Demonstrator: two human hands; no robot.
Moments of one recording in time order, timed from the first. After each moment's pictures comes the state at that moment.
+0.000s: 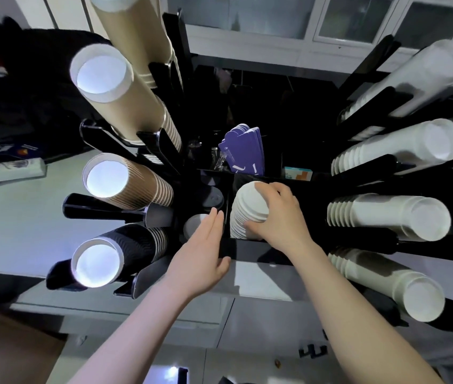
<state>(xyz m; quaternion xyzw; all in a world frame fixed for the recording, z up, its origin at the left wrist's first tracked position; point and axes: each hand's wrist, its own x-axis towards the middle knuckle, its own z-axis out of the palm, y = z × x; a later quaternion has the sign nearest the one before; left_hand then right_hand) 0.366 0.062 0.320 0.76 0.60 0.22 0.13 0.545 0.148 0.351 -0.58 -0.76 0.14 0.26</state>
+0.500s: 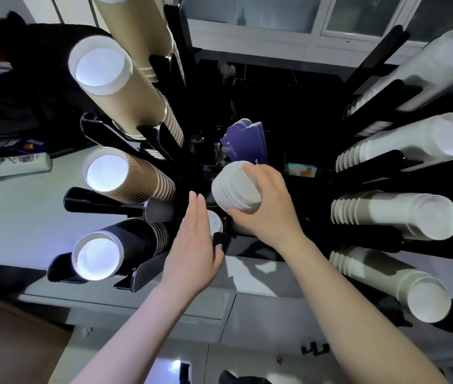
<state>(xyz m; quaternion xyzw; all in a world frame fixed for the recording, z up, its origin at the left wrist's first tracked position) 0.371 0.051 0.327 0.70 0.65 0.29 0.09 0.522 0.133 0.370 -0.47 -0.77 0.20 0.38</state>
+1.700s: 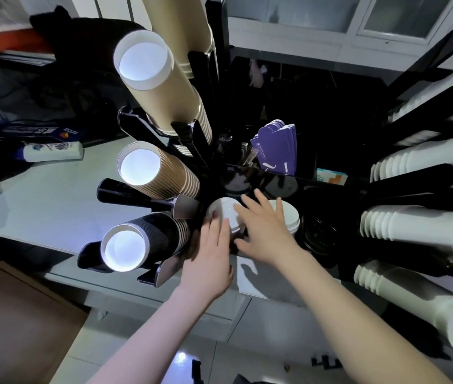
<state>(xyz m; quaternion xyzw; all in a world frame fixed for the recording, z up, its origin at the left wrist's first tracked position) 0.365 0.052 0.292 0.68 0.72 0.11 0.08 0.487 0.144 0.326 -0.44 -0.90 0.06 0.06</state>
